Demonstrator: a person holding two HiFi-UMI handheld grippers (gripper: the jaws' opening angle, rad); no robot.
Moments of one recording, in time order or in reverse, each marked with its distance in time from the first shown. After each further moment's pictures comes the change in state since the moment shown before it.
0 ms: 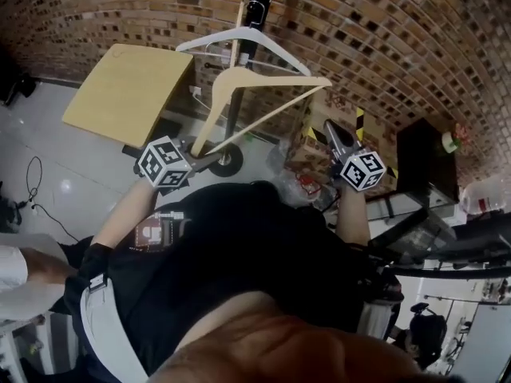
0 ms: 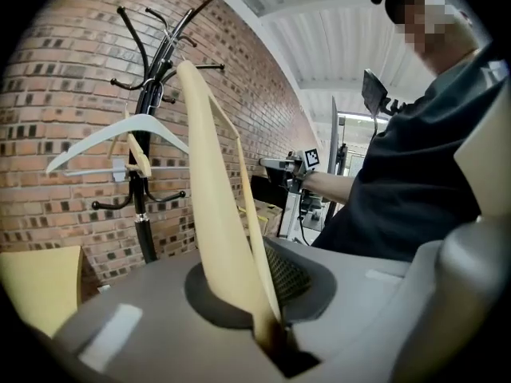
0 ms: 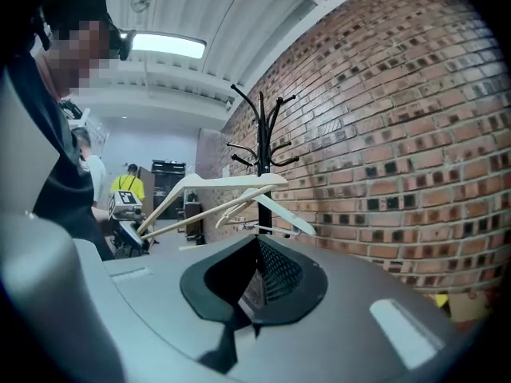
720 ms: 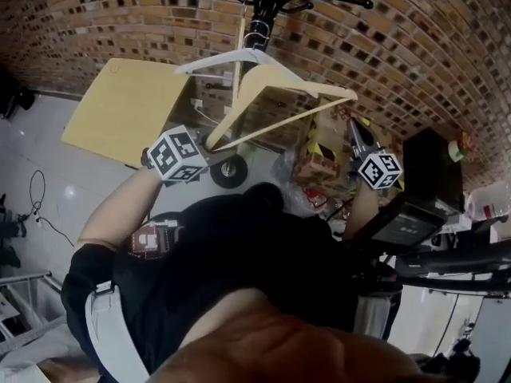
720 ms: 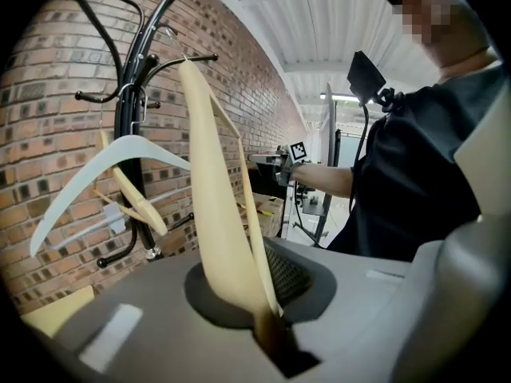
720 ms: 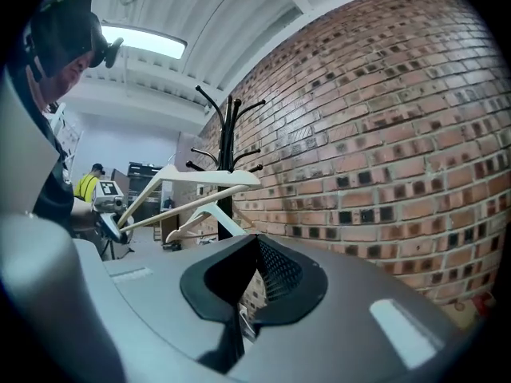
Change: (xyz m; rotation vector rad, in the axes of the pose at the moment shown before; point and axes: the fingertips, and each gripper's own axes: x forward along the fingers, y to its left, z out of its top) left arm 0.022 0.061 0.065 0.148 0.109 -0.048; right arm 0.031 -0.097 0.031 0.025 -0.068 -0.149
